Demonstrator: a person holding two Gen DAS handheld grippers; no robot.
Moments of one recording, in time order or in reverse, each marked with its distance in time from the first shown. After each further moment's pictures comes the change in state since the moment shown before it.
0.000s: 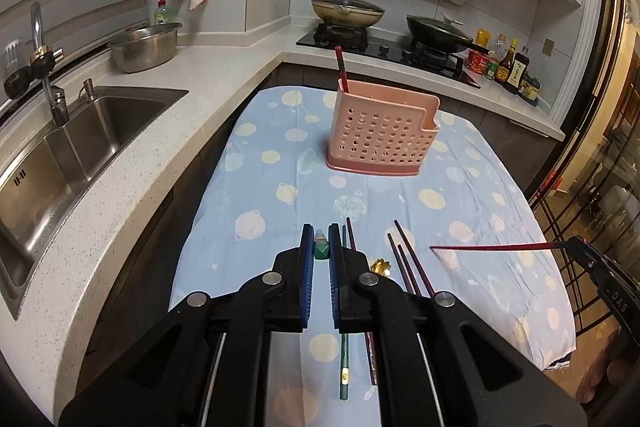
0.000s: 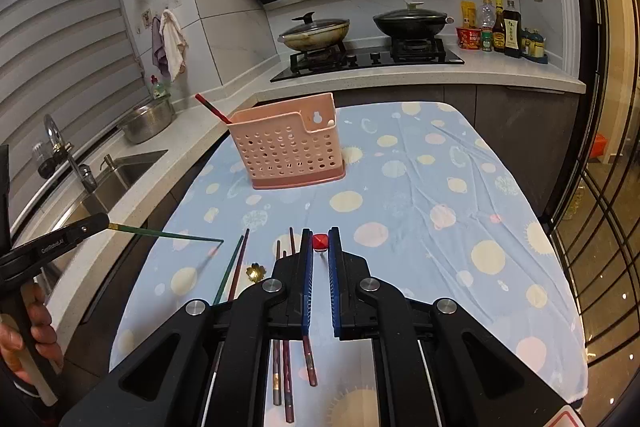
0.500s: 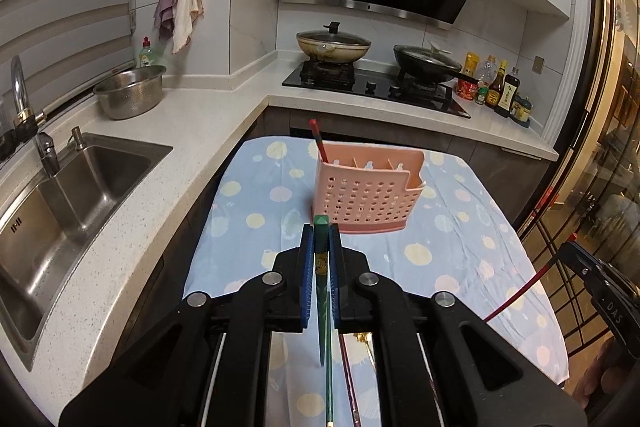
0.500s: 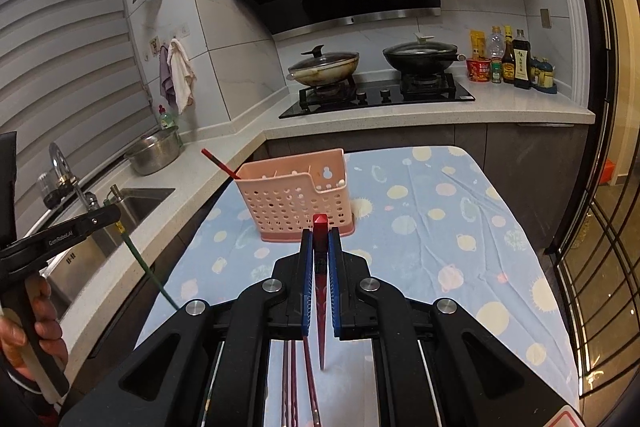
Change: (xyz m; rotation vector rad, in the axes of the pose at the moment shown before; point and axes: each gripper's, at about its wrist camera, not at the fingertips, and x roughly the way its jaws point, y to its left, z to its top) left arm -0.001 -0.022 0.067 0.045 -0.101 -0.023; right arm 0.006 0.004 0.059 -0.011 -0.101 0.034
